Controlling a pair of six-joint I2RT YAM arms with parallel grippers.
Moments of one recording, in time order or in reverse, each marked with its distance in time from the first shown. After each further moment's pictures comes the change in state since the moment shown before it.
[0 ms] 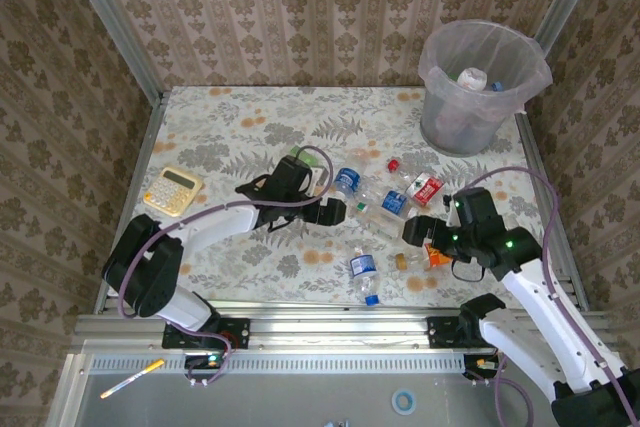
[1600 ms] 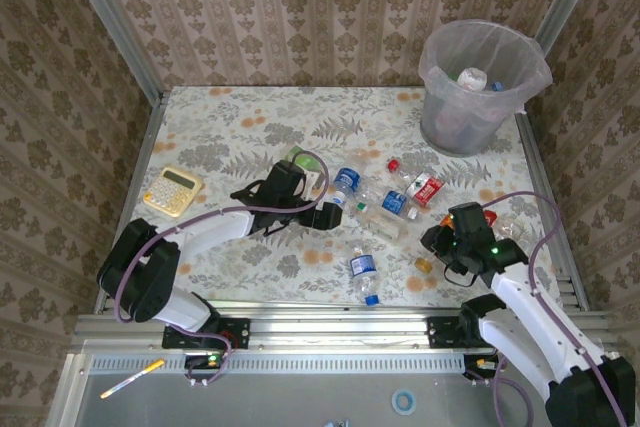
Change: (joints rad) left arm 0.026 -0.036 -0.076 0.072 0.027 0.034; right arm -0.047 0.002 -0.213 0.175 0.155 0.311
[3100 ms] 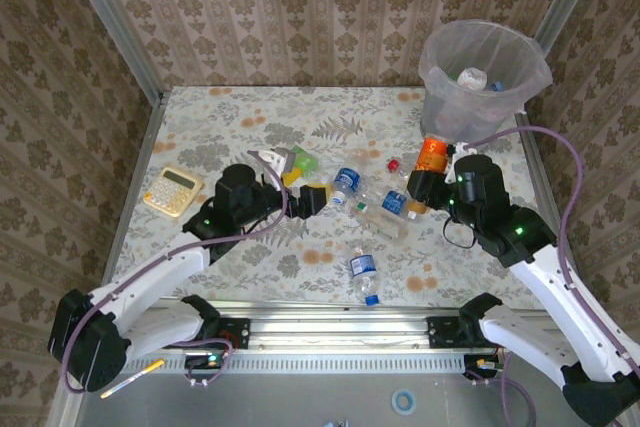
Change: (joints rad) left arm 0.041 -0.445 -0.158 0.315 -0.003 0.072; right arm 0.194 0.117 0.517 0.060 0.163 -0.384
